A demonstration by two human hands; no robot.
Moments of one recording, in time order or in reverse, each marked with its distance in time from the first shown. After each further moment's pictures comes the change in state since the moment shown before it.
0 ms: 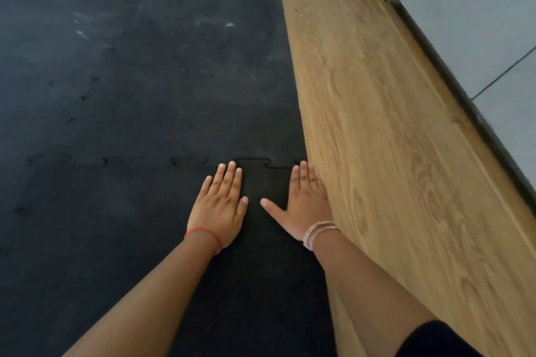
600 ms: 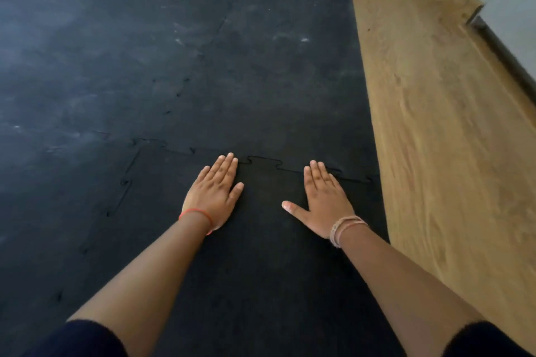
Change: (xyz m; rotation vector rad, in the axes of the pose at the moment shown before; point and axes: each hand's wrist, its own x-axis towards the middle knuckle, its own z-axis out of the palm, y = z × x) left_hand -0.030 -0.120 -0.027 -0.024 0.040 -0.199; right_hand 0.021 -0.071 -0.013 -0.056 -0.065 -0.313
